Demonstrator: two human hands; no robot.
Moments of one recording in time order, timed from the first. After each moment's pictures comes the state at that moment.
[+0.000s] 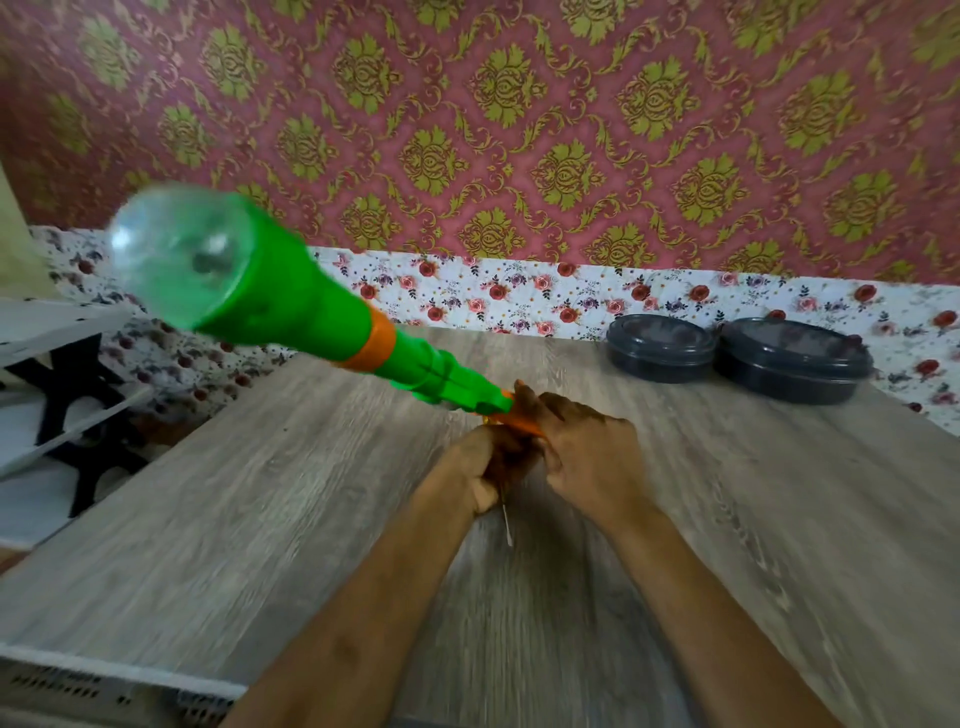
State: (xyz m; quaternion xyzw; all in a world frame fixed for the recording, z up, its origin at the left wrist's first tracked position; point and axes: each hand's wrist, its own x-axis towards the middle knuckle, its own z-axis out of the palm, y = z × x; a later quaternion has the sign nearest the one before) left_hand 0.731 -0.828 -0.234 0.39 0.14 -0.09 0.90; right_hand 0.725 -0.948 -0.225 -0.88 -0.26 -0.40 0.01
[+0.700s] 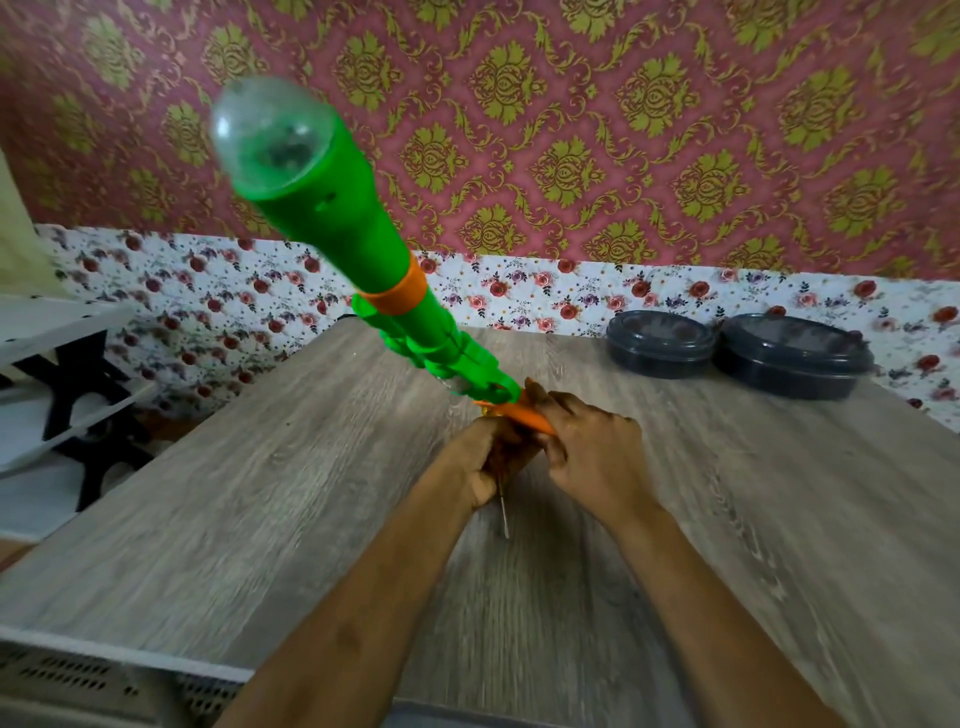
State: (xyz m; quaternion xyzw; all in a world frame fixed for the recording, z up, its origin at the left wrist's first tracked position) left_hand 0.726 -0.828 -0.231 0.41 0.12 -0.09 0.90; right_hand 0.727 -0.955 -0.231 -0.87 -0.26 -0.42 0.04
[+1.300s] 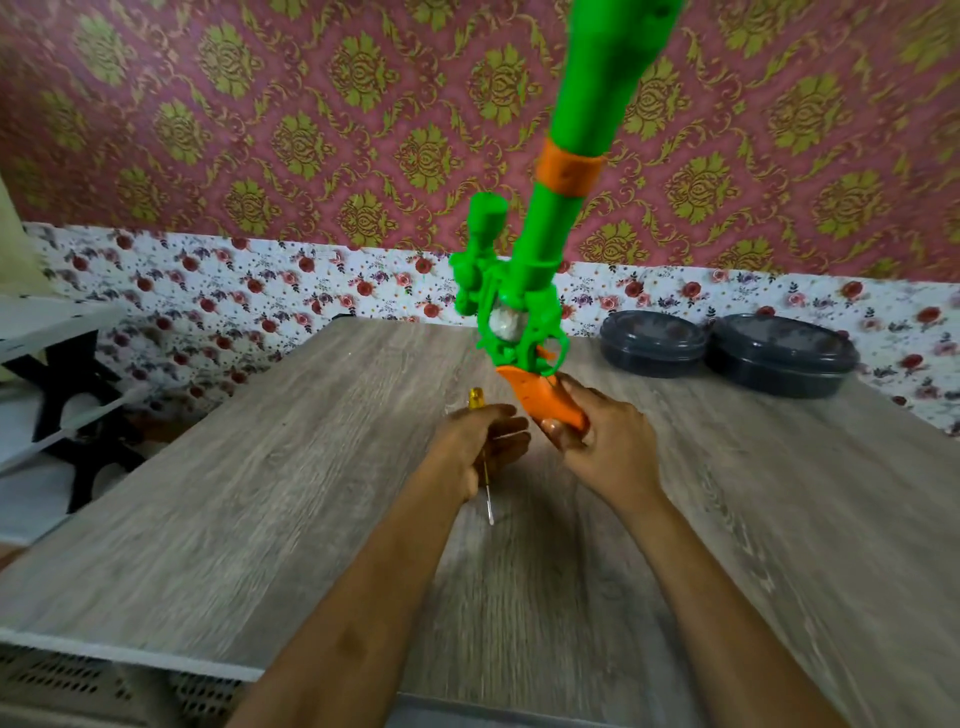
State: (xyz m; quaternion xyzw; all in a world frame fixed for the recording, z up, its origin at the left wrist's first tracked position) left_hand 0.726 -0.822 -0.223 0.50 0.13 -0.06 0.86; right_hand 0.728 -0.966 -0.225 -0.90 -0.19 -0.32 0.23
